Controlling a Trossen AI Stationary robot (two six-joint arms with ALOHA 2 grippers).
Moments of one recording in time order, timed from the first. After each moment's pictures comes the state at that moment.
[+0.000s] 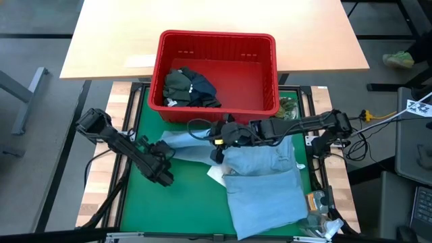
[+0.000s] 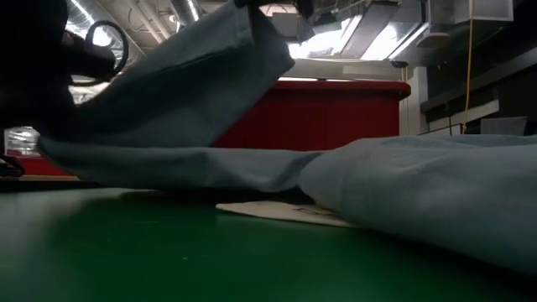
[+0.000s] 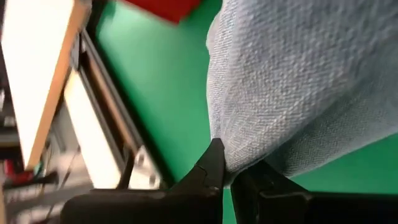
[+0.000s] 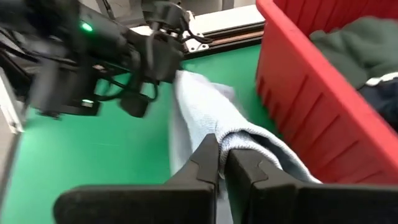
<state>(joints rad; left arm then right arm) -0.56 1.62 0.93 -1.44 -0.46 -1.41 0.17 1.75 1.66 -0.51 0.30 0.28</state>
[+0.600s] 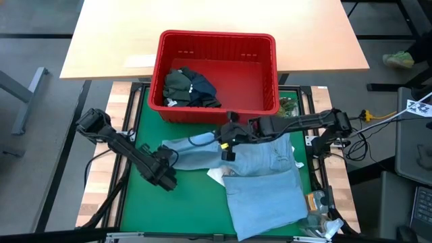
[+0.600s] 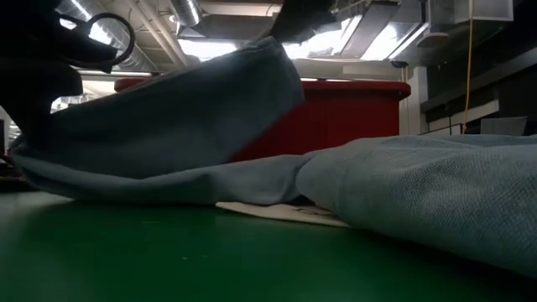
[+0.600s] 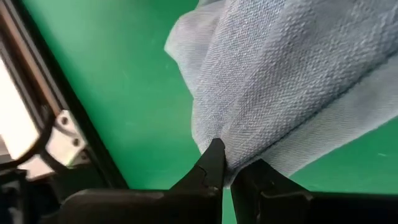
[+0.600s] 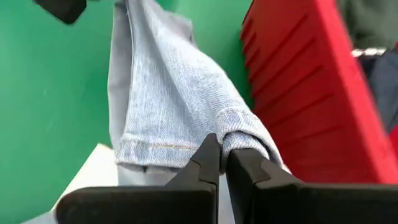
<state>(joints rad) -0.58 1.62 1.01 -1.31 -0.32 -1.50 0.15 1.75 1.65 -0.76 0.30 0.04</state>
